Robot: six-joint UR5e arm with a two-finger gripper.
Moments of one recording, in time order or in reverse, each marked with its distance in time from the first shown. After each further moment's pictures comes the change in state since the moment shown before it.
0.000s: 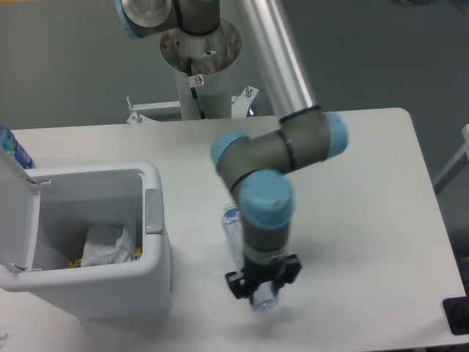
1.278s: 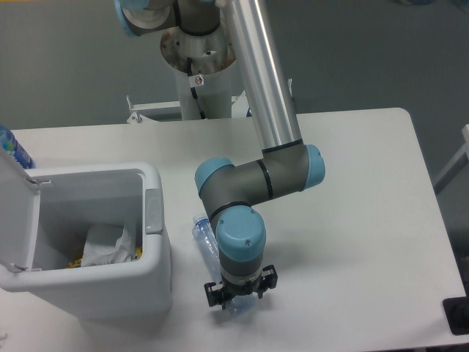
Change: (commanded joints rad) arm -0.178 -0.182 -0.081 0.003 0.308 -0.052
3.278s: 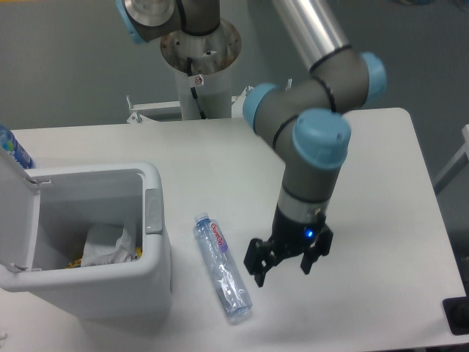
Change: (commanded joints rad) arm 0.117 0.143 0.006 -0.034 -0.190 0.054
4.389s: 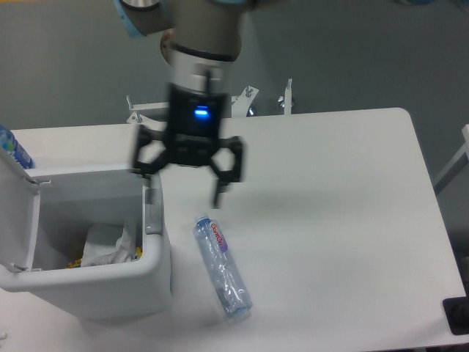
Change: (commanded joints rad) arm 0.053 0.391 -0.089 -0.006 -0.206 -0.015
